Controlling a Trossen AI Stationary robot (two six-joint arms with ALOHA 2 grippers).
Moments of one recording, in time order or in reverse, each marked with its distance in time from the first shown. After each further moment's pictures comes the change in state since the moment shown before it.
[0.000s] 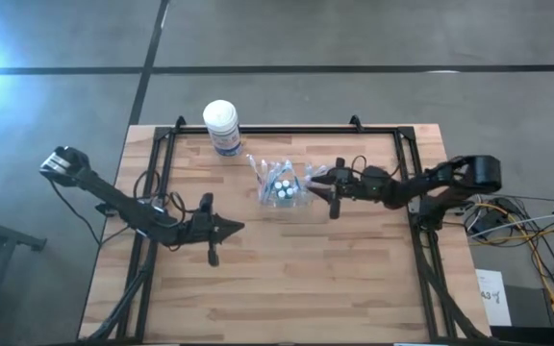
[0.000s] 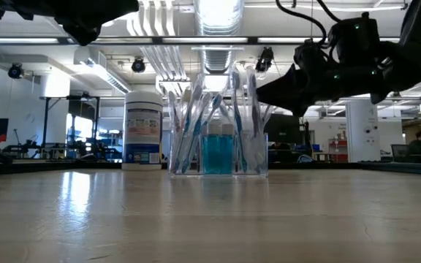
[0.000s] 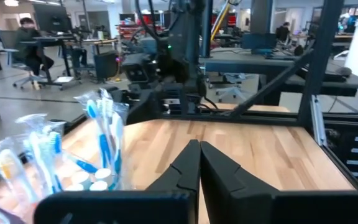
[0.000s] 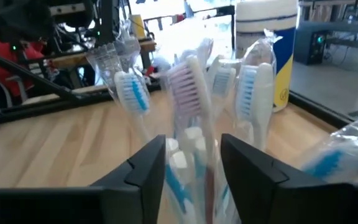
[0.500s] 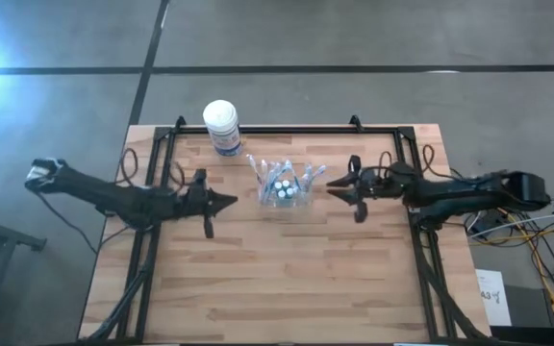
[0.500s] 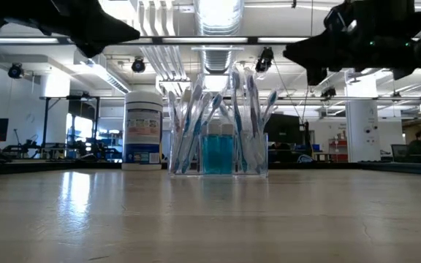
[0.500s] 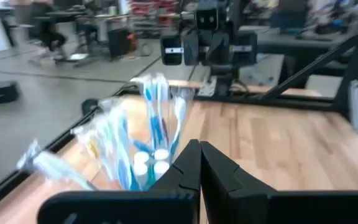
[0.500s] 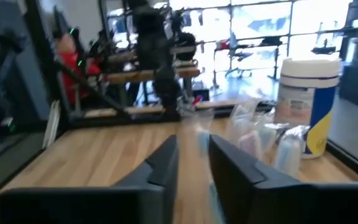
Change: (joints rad) left arm 0.299 -0.280 0.000 -0.385 0.247 -0.020; right arm -0.010 -0.486 -0.062 -0.308 -0.199 -0.053
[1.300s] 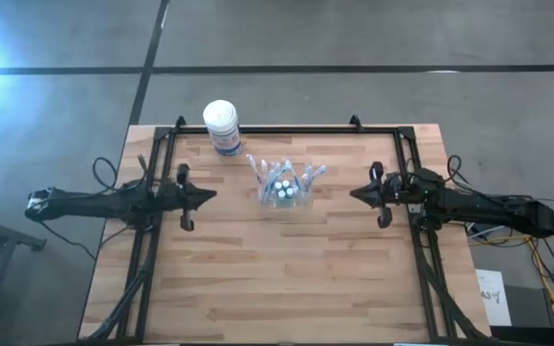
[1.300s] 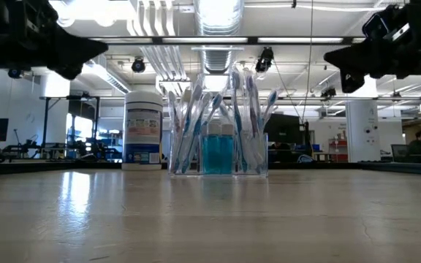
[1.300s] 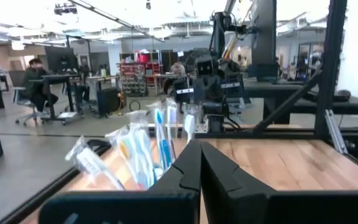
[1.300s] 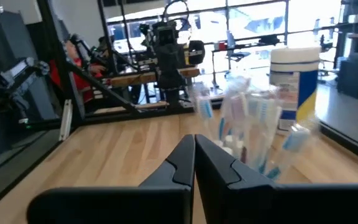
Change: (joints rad) left arm 0.232 -0.436 -0.370 0.124 0.318 0.122; right arm -0.049 -0.570 -0.179 -0.382 -0.037 0.052
